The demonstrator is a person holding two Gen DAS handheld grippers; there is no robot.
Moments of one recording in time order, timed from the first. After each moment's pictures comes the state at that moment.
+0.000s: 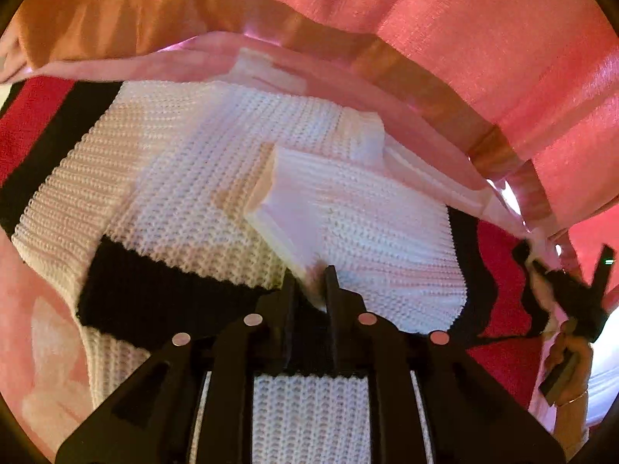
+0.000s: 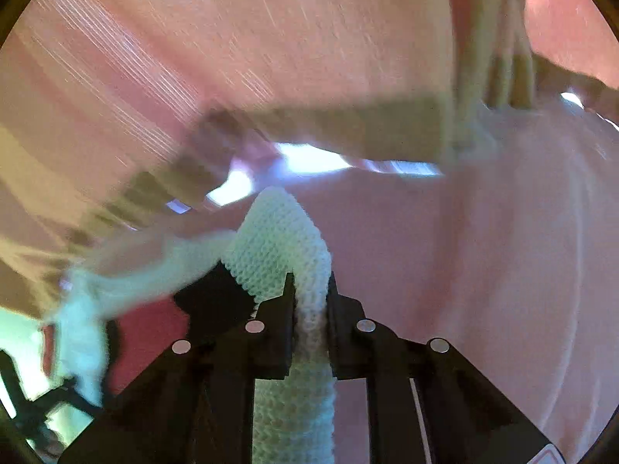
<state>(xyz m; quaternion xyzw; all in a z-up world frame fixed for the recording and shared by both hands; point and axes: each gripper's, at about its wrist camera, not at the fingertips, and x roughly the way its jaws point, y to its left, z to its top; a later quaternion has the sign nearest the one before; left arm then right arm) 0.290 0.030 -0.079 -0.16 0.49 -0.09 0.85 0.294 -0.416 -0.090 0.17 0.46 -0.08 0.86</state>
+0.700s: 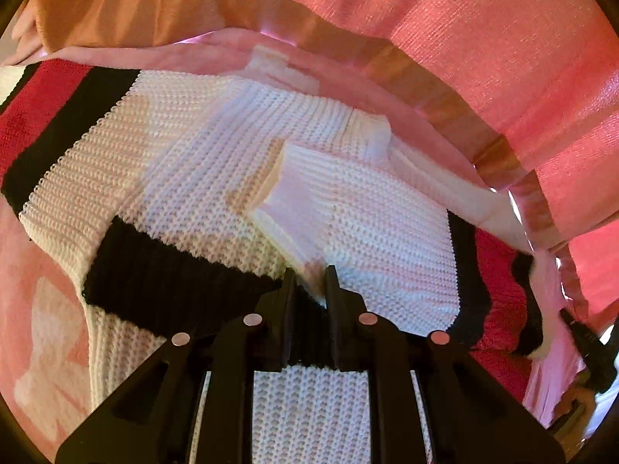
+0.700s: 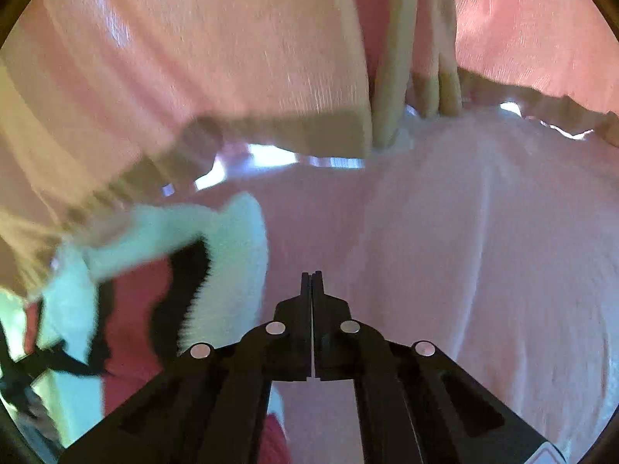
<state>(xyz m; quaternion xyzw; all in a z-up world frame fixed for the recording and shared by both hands) 0.281 0.039 -0.077 -0.18 0.50 -0.07 0.85 0.200 -0.432 -0.004 0.16 0.41 -0.12 0.89</state>
